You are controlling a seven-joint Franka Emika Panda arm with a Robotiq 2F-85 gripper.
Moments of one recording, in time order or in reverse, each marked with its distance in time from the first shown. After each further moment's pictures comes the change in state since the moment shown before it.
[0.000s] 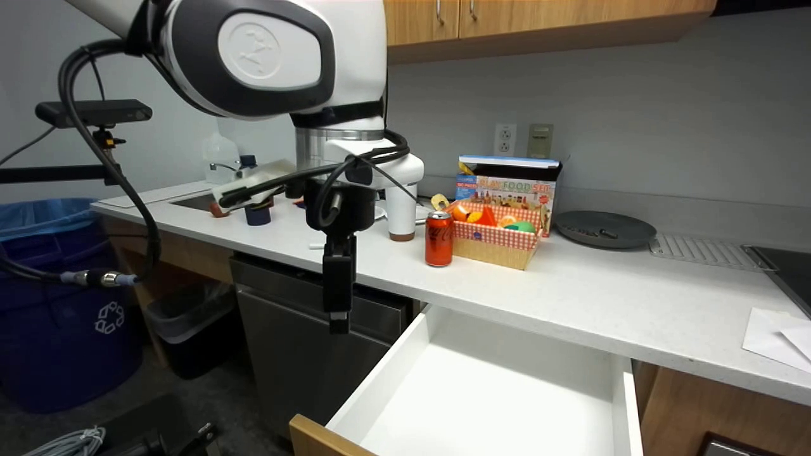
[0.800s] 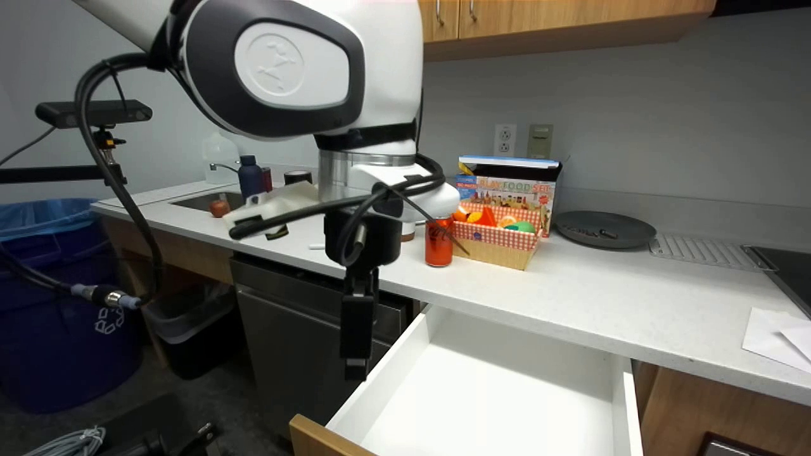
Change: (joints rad) arm -0.085 0.050 -0.057 0.000 -0.073 0.000 -0.030
